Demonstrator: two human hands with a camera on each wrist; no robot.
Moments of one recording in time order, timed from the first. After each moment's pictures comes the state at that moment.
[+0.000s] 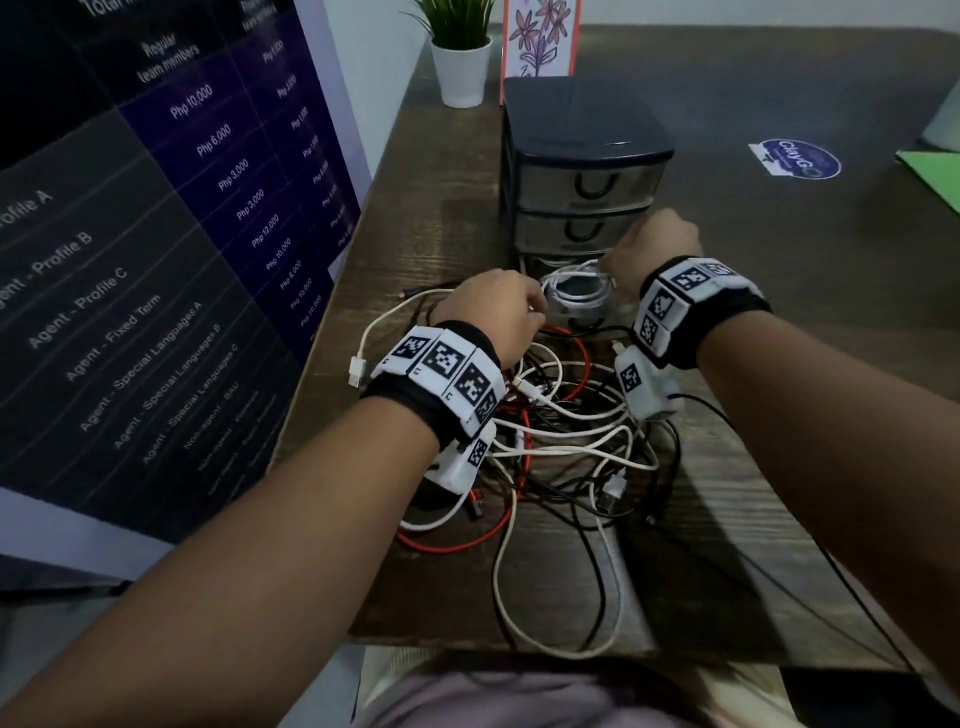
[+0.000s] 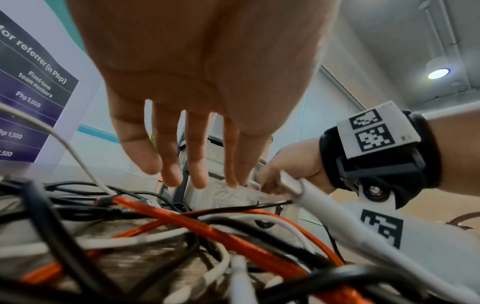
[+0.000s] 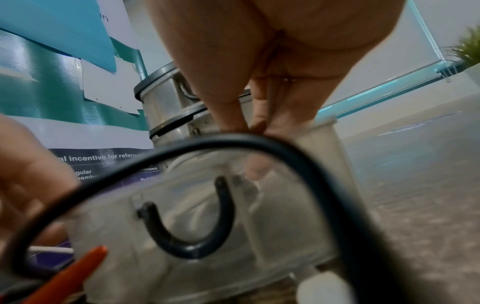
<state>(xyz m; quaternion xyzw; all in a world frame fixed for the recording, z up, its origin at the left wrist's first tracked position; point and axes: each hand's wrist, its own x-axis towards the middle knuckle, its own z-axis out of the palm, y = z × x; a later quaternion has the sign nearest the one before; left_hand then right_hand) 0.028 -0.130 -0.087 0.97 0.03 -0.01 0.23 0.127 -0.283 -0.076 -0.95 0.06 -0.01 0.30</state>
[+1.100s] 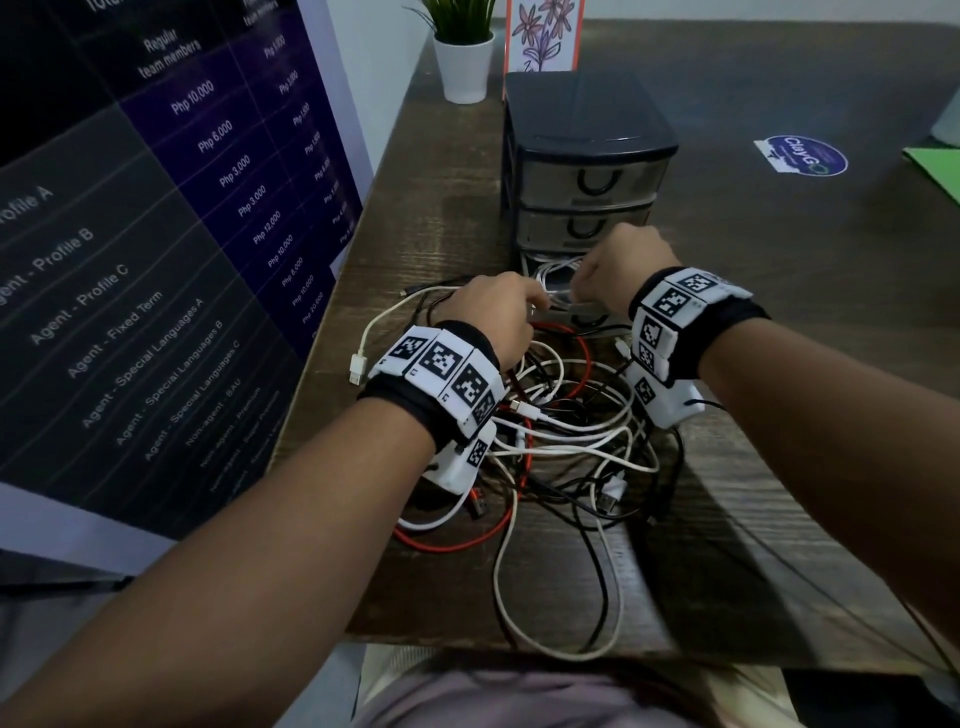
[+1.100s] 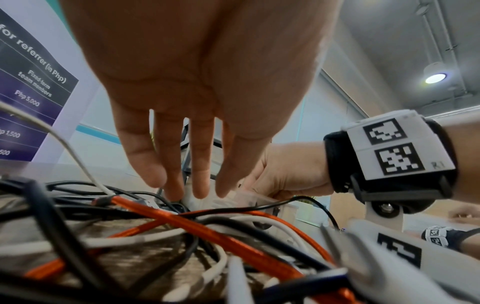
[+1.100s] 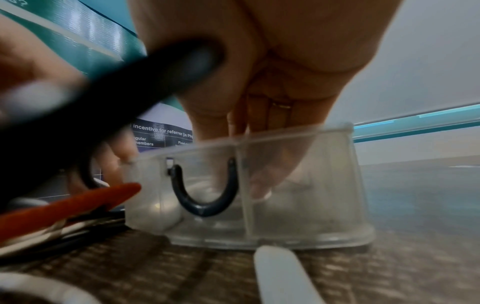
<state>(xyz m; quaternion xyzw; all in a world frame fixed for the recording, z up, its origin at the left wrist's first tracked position) 0.029 -0.128 -0.093 0.97 0.04 -0.04 0.22 0.126 -0.264 -0.087 -0.98 -0.05 0.07 0.16</state>
